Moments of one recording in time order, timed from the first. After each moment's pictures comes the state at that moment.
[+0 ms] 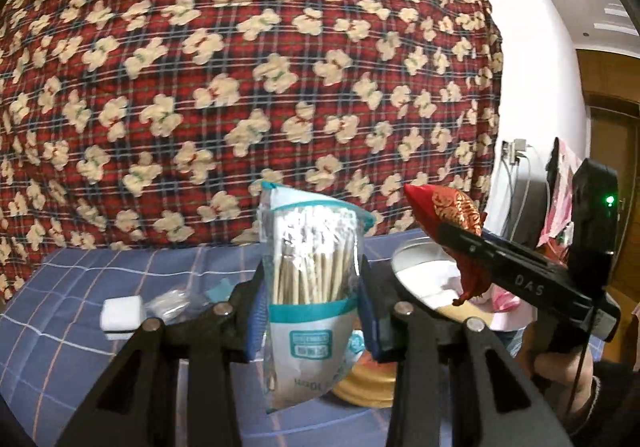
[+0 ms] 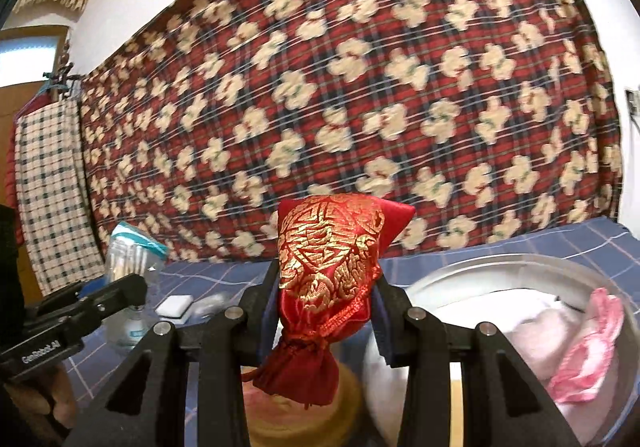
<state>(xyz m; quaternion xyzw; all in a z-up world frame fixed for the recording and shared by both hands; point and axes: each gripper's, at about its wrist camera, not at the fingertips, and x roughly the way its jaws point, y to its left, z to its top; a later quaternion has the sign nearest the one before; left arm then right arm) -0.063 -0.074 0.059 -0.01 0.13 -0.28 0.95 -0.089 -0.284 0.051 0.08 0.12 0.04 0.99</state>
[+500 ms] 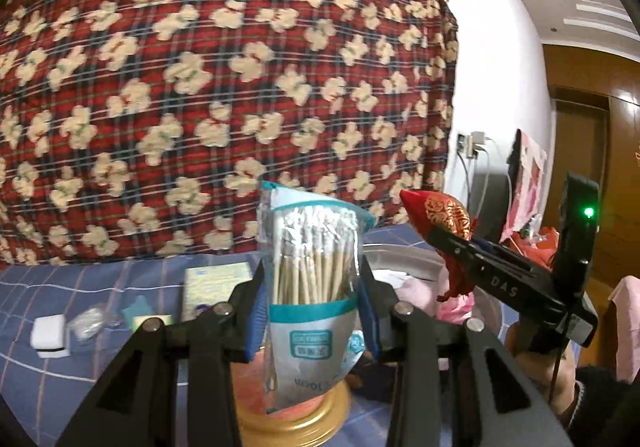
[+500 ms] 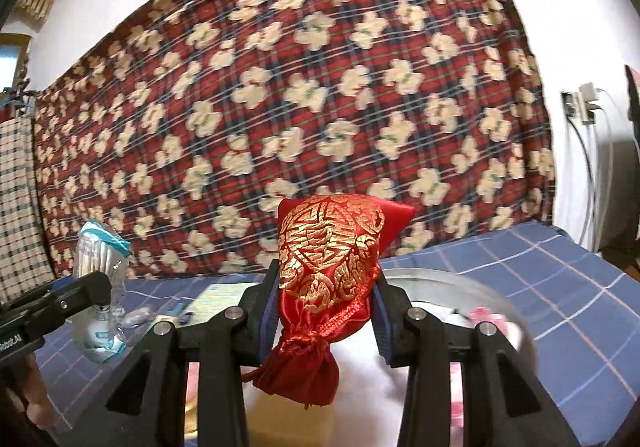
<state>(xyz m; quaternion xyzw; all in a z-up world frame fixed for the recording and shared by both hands) -0.070 -0.163 0.068 0.00 0.14 -0.35 0.93 -0.119 -0.374 0.053 0.09 0.10 -0.06 0.99</state>
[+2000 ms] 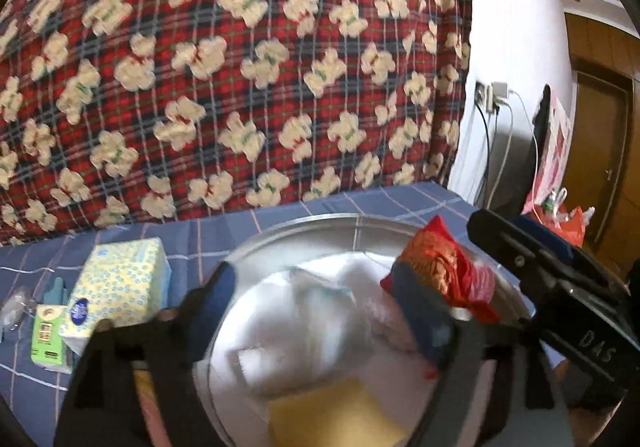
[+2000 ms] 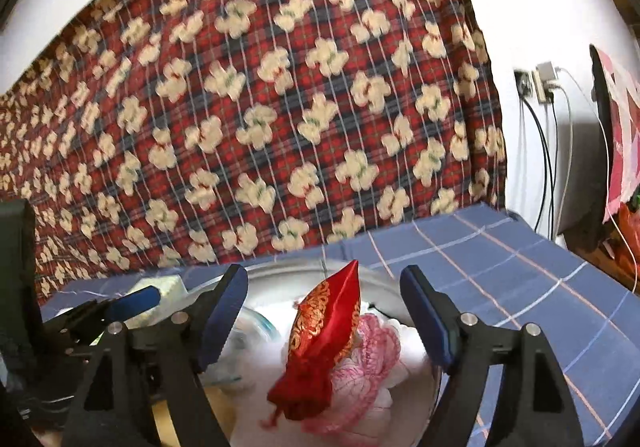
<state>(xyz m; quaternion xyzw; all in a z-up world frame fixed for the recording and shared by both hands) -0.027 -0.298 0.037 0.03 0.21 -0.31 0.93 -0.121 -0.447 0.041 0.10 0.14 -0.13 0.98</state>
